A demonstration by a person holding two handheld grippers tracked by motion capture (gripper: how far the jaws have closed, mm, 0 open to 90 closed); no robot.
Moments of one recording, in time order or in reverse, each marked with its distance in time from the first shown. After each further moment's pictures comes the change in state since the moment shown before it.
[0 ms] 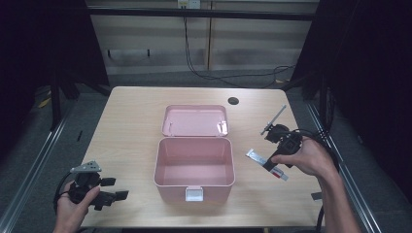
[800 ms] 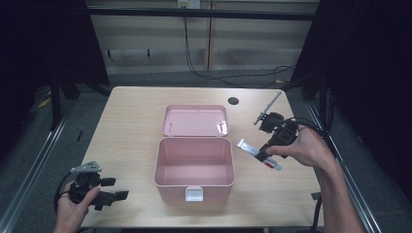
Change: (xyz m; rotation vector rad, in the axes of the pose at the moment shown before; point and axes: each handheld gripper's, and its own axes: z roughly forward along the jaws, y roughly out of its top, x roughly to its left) left arm 0.000 0.000 0.000 0.000 0.006 -0.006; right arm 0.026 0.026 -0.036 -0.061 -0.005 -0.119
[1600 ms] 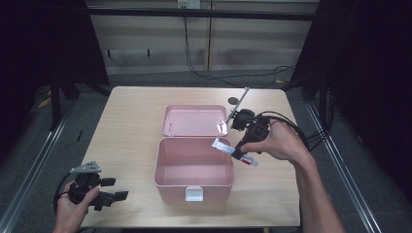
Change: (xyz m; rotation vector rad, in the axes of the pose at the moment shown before) left arm -0.001 -0.001 -0.001 -0.006 -0.004 0.008; right arm 0.031 0.057 0.012 0.023 0.029 -0.137
